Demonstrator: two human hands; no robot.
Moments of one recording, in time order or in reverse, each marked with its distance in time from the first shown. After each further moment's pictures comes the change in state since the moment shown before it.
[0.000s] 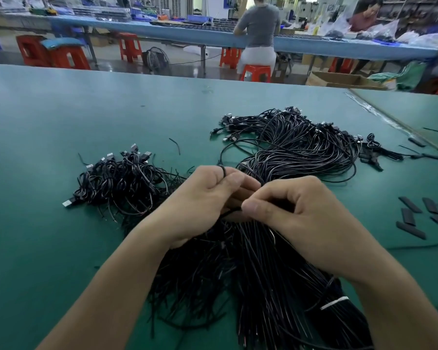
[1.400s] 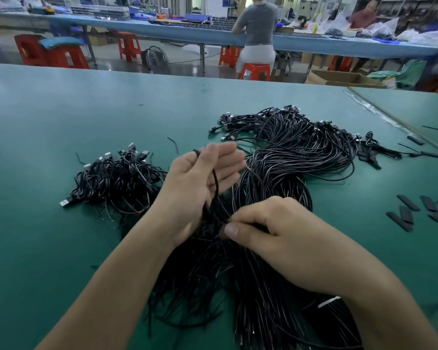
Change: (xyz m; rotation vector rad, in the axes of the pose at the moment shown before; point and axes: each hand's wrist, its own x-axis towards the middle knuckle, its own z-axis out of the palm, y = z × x) left_hand 0.009 -0.003 0.001 -0.358 0.191 0.154; right_hand -0.004 -0.012 0.013 -0.200 -0.251 0.105
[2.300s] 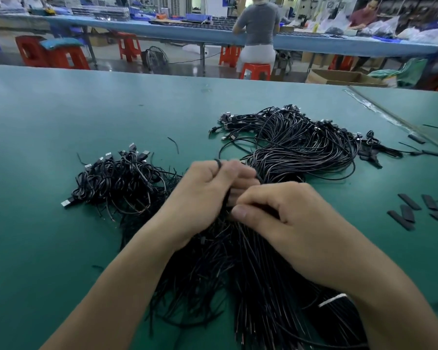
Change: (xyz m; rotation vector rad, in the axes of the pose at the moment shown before) left_hand -0.010 0.003 0.006 0.438 -0.097 -0.022; right_hand -0.002 -0.004 -0.008 0.000 0.205 -0.132
